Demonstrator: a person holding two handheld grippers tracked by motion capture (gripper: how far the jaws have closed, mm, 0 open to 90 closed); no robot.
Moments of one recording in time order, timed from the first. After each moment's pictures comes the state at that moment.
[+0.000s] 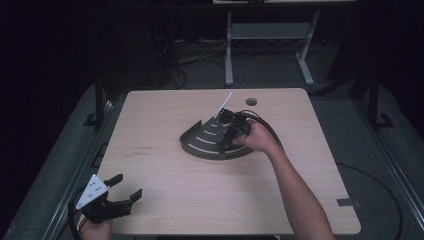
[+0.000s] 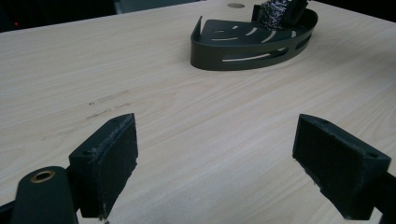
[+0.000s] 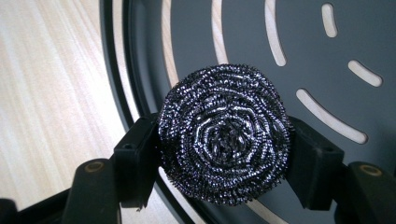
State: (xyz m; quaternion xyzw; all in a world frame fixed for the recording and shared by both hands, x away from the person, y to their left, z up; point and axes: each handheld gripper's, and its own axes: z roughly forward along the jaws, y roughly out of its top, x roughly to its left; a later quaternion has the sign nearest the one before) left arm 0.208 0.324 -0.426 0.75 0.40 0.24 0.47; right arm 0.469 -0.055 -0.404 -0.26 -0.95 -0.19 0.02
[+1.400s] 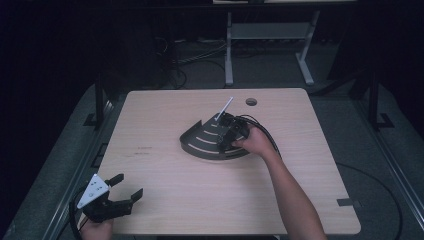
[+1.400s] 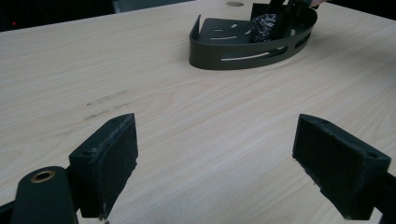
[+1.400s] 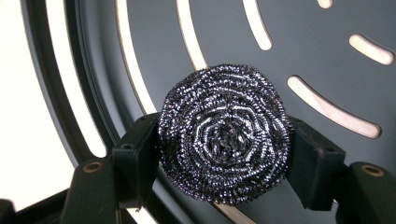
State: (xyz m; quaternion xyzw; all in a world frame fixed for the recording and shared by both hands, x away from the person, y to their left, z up) left arm 0.209 0.322 -0.426 0.75 0.40 0.24 0.47; right arm 0.478 -0.056 -0.433 -0.30 -0.94 -0.18 0.01
